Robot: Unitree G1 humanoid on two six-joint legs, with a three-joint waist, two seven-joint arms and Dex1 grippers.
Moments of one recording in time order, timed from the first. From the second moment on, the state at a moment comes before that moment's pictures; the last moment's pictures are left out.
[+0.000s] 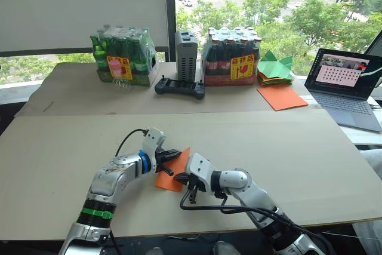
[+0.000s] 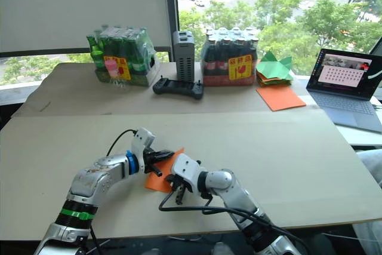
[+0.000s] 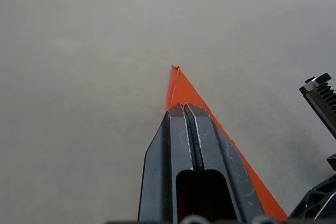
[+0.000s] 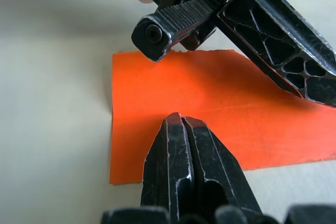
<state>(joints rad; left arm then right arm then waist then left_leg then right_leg) -0.42 0.39 -0.07 0.02 -0.38 0.73 -0.69 -0.37 -0.26 0.48 -0.07 -0.02 0.37 0.76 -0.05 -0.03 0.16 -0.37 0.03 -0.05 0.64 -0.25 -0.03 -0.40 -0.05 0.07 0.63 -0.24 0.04</state>
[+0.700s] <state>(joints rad) -0.51 0.36 -0.14 0.17 -0.28 0.61 -0.72 -0.38 -0.26 0.48 -0.06 -0.02 0.37 0.75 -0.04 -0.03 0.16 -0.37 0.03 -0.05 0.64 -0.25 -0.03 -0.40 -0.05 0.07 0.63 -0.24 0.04</state>
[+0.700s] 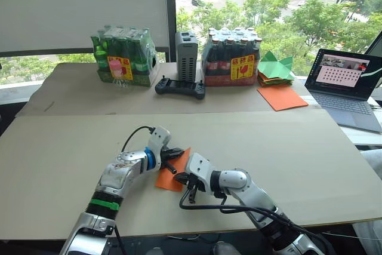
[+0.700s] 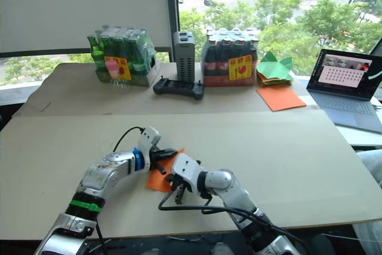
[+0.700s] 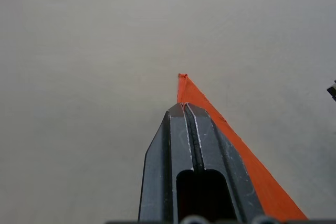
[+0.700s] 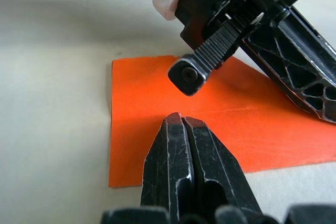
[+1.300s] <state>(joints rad) -0.56 0.29 -0.17 0.25 -0.24 0.56 -0.71 -0.38 -0.26 0.48 -0.06 -0.02 0.38 0.75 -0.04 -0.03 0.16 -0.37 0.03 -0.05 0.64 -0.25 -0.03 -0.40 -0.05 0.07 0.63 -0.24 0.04</state>
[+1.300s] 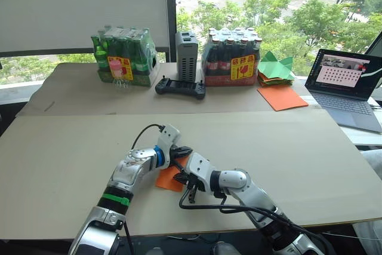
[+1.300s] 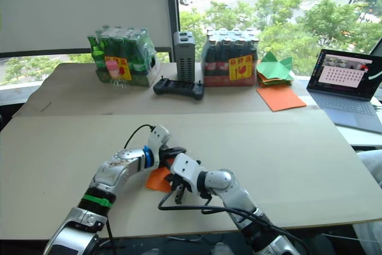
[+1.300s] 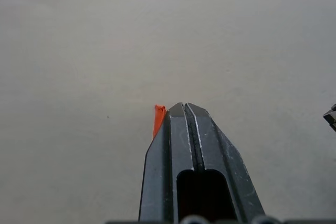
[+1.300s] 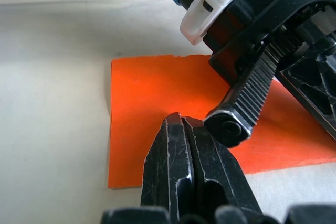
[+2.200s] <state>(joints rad) -0.30 0.44 -0.05 -0.05 -0.28 0.65 -0.69 -0.38 -0.26 0.49 -0.06 -0.02 0.37 0.75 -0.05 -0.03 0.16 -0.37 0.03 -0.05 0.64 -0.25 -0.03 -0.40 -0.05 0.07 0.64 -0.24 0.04</state>
